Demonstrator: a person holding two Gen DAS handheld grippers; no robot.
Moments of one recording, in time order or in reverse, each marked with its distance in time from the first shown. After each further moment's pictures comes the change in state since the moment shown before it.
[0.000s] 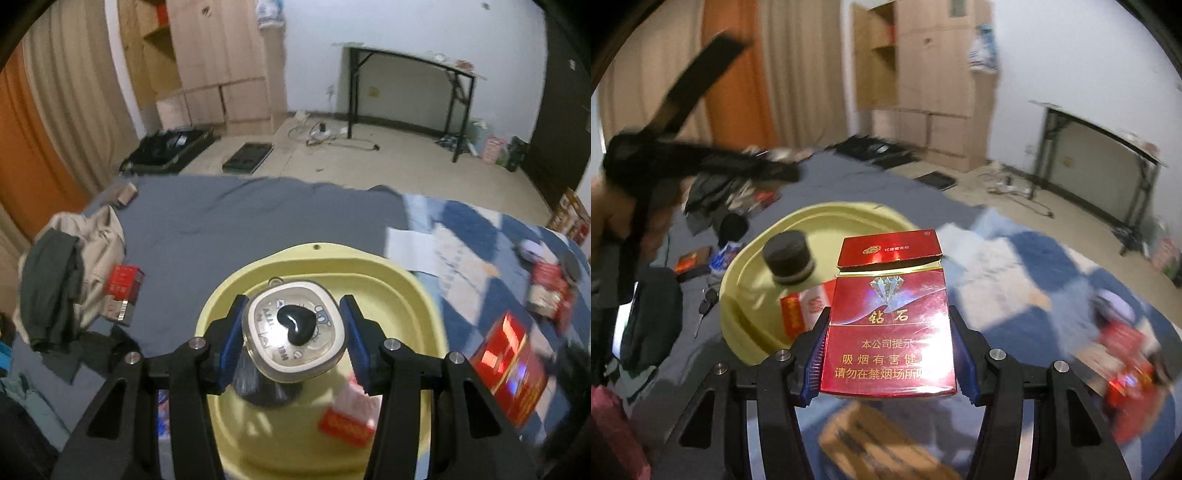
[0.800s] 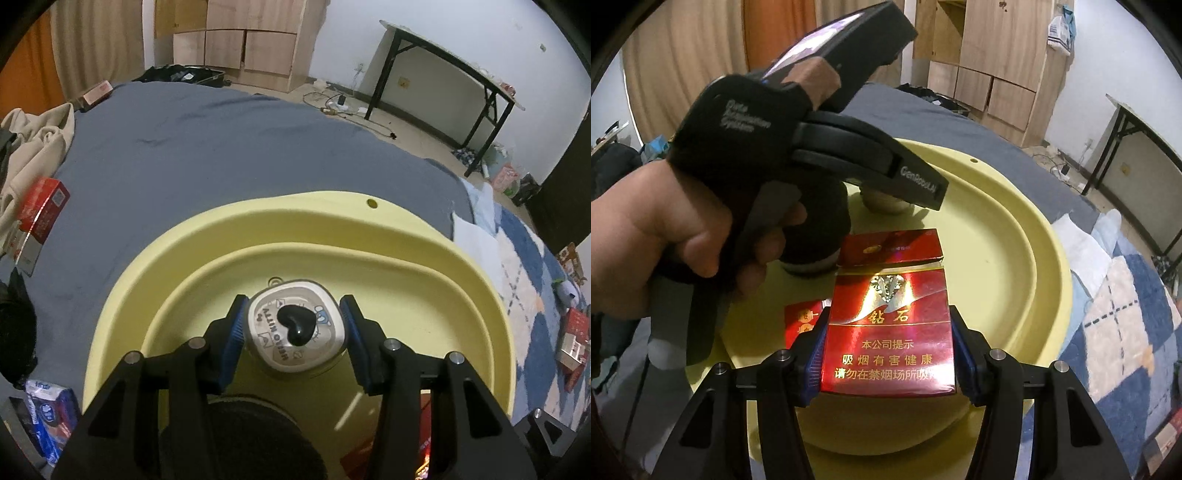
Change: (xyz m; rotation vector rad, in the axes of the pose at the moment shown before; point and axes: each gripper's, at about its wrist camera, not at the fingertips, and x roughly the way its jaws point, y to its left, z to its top) left arm 0.117 0.028 -0.026 -0.214 0.098 -0.091; right arm 0.174 0.058 0.032 -0.168 0.173 0.075
